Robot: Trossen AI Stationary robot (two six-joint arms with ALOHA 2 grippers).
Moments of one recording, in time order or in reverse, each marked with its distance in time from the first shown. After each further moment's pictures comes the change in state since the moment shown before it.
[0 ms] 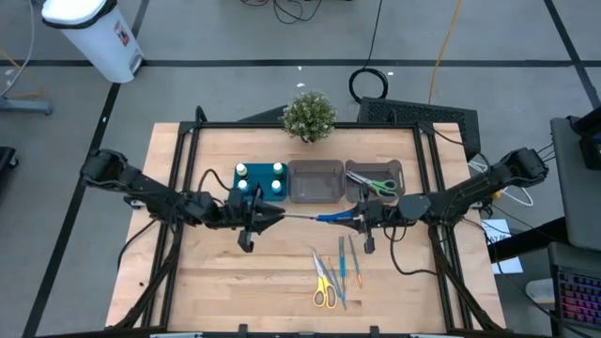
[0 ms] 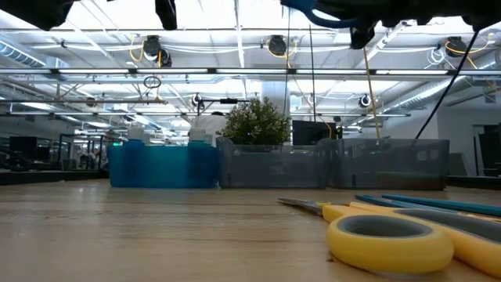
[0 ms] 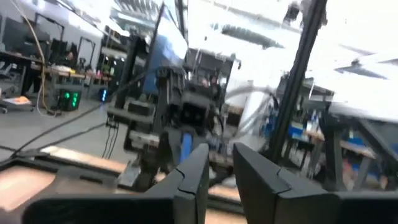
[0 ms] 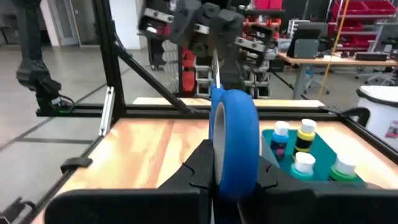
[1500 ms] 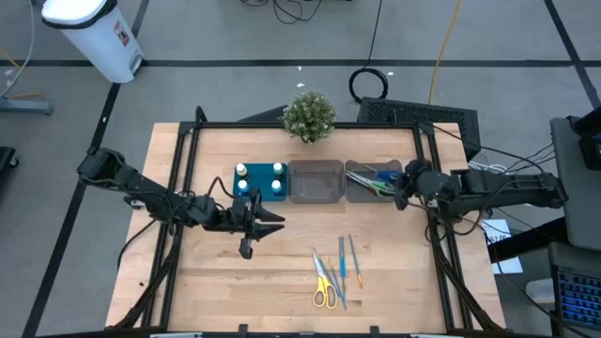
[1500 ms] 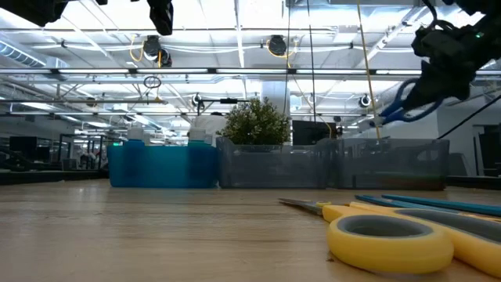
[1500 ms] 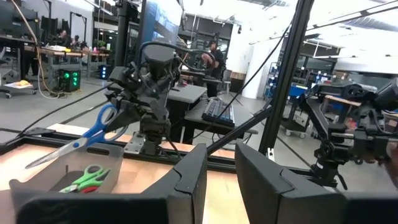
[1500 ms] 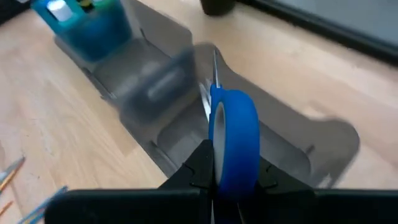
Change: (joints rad) left arm -0.029 -0.034 0.000 -0.176 -0.001 0.041; right arm -0.307 -0.677 0.000 -1.399 0.186 0.607
